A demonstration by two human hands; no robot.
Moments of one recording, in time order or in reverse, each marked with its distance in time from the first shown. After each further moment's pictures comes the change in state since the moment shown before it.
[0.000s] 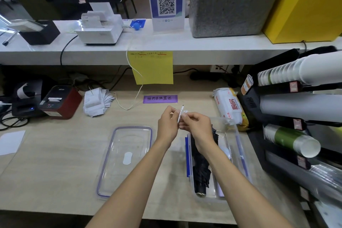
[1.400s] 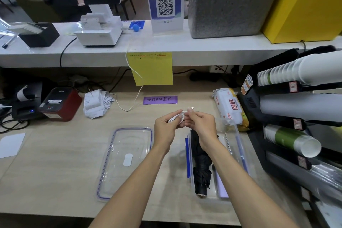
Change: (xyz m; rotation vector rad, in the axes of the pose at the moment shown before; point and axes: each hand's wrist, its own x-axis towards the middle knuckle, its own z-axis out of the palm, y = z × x) left_hand -0.009 -0.008 -0.005 -0.418 -0.036 0.002; right_hand 0.012 -0.003 -0.008 0.051 0.067 0.078
